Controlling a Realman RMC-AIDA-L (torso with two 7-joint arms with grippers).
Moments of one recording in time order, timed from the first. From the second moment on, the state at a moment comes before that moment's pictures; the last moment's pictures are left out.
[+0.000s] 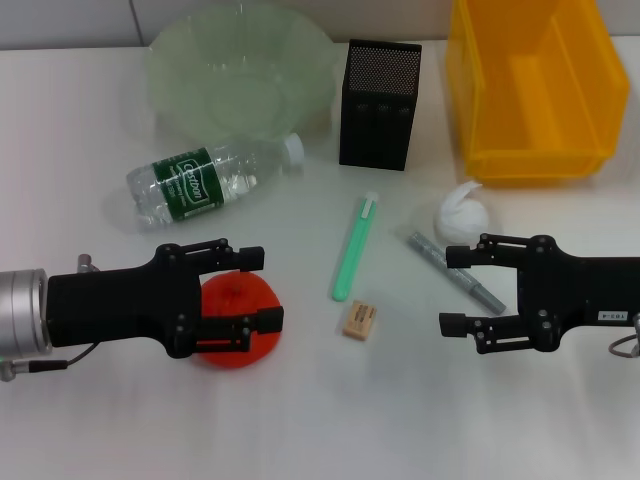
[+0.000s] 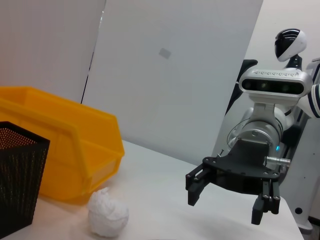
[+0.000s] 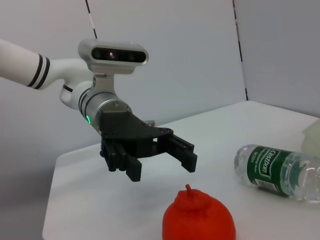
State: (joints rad) left arm -0.43 -1.99 1.00 0.46 1.70 1.67 -1.19; right arm 0.48 2.05 -0.69 -0.56 -2.04 -1.73 1.15
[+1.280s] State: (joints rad) left arm -0.42 -2.00 0.99 0.47 1.78 1.51 -1.13; right arm 0.47 2.05 -0.68 -0.56 -2.04 -1.73 1.16
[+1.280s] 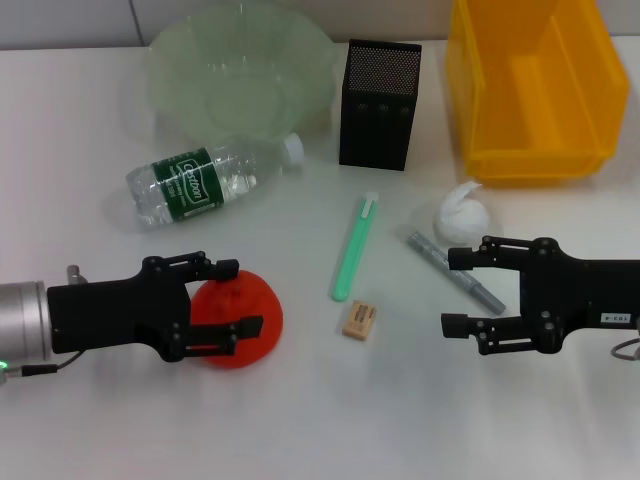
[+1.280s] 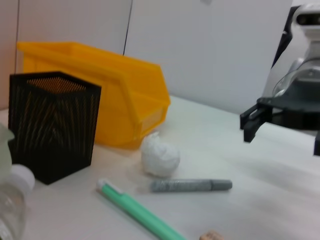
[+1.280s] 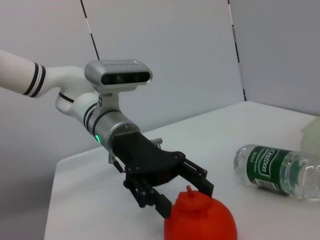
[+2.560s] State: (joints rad) left arm -0.45 -2.04 0.91 0.48 1.70 1.58 -1.12; right arm 0.47 2.05 -0.68 -0.56 -2.04 -1.73 1.16
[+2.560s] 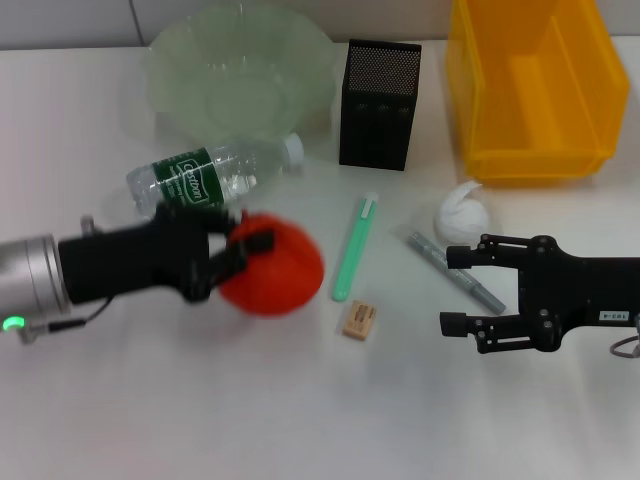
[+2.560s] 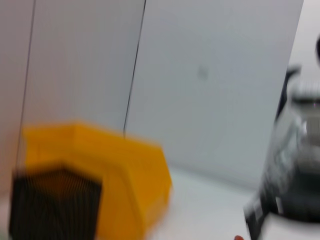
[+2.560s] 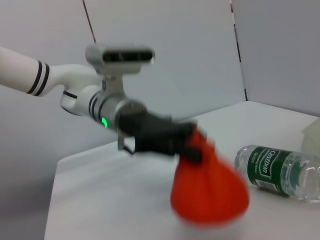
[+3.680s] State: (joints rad) left arm -0.82 -2.08 0.75 0.16 1.02 0.98 -0.73; right arm 0.46 2.07 -0.68 -0.56 -2.03 -1.74 1.16
